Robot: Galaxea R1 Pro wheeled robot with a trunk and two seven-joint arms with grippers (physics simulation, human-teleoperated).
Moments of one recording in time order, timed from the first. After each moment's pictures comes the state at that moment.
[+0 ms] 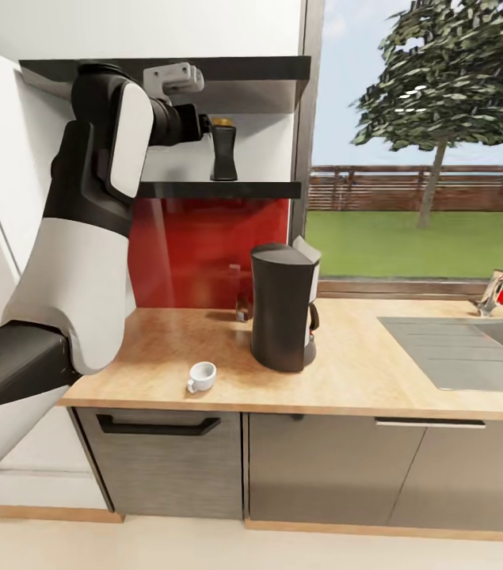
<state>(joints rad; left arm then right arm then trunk) -1.67 -0.17 -0.06 -1.02 0.23 0.96 0.24 -0.23 -0.37 1.04 0.05 -0.98 -0.34 0.73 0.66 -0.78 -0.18</state>
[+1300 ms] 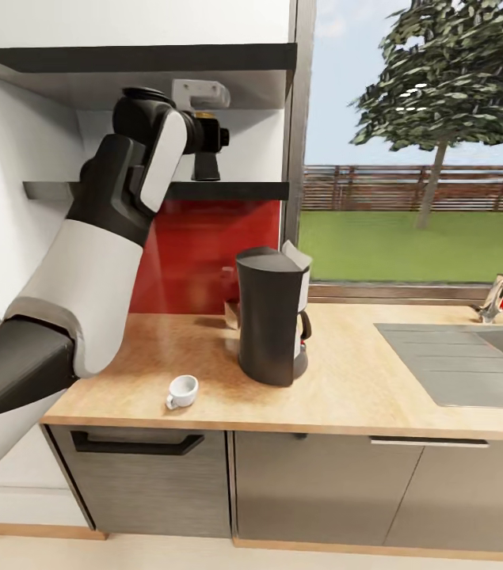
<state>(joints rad) -1.67 -0.17 -0.22 -0.94 0.22 0.86 0.25 -0.23 -0.37 1.04 0.05 -0.98 -0.34 0.73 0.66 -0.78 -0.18</state>
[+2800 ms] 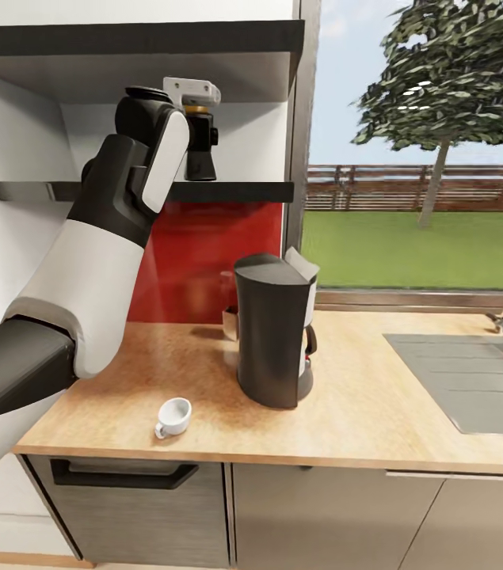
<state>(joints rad) -1.67 -0.17 -0.24 -0.95 0.23 0.86 0.40 -0.23 -0.37 1.04 0.05 -0.97 -0.34 0.73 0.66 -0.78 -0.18</state>
